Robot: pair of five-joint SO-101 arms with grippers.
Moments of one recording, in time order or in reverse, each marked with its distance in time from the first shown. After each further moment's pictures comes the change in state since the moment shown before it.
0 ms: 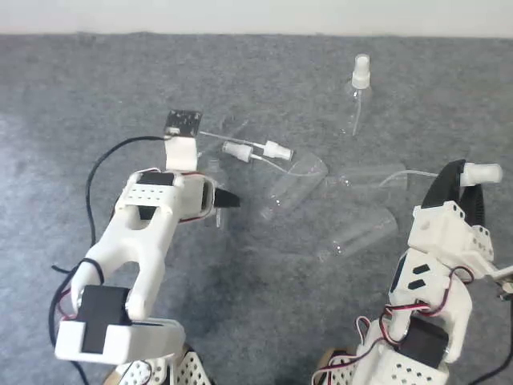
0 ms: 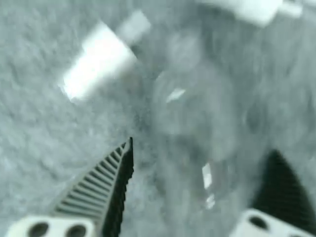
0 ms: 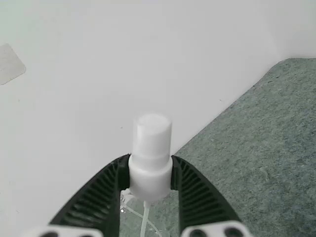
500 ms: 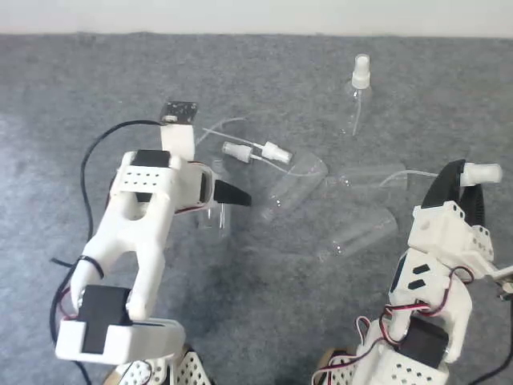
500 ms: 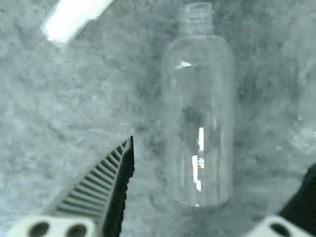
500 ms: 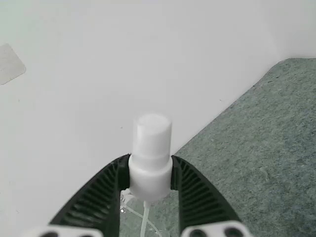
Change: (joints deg) left arm 1.7 0.4 -10.7 17.6 3.4; right arm 0.0 0.0 0.0 0.0 0.0
